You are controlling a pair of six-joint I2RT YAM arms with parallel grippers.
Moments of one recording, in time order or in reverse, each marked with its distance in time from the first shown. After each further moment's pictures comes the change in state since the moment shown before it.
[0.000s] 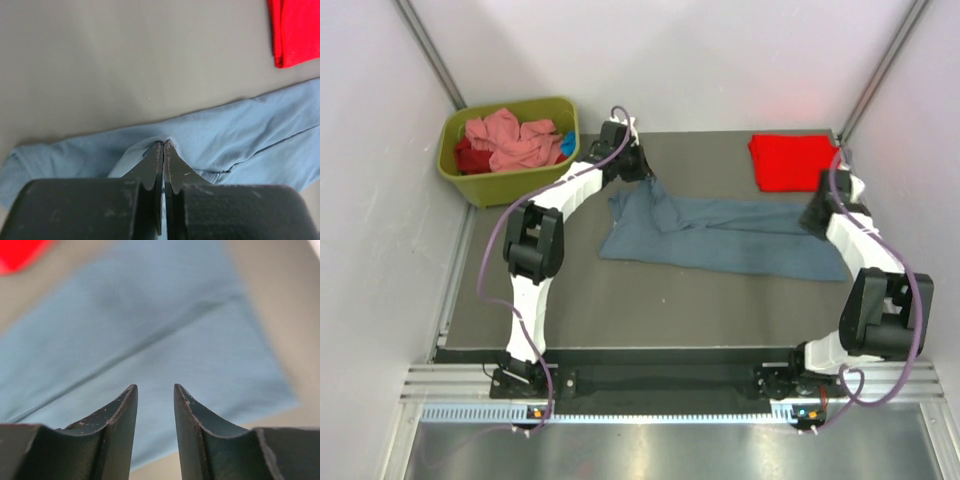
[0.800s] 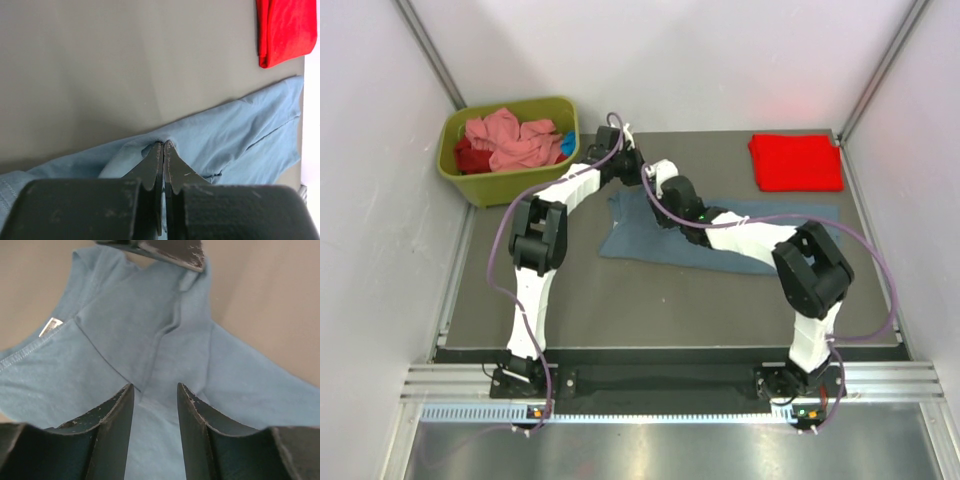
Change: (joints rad) left arm 0.049 0.120 0.046 0.077 0.182 -0.099; right arm 0.872 0.356 0.220 0.525 -0.013 -0.404
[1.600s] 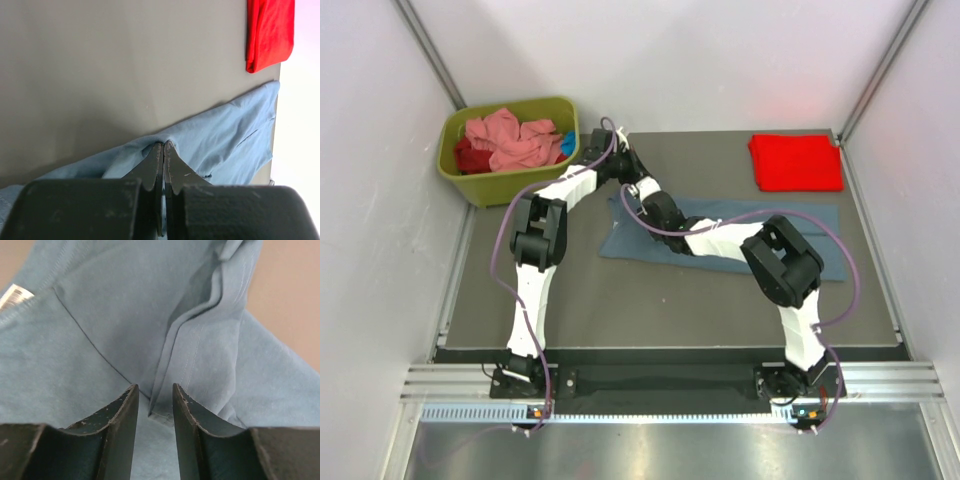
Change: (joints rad) left arm 0.041 0.066 0.017 0.049 0.111 -0.111; right arm 0.071 0.184 0.063 0.024 0.113 -0.079
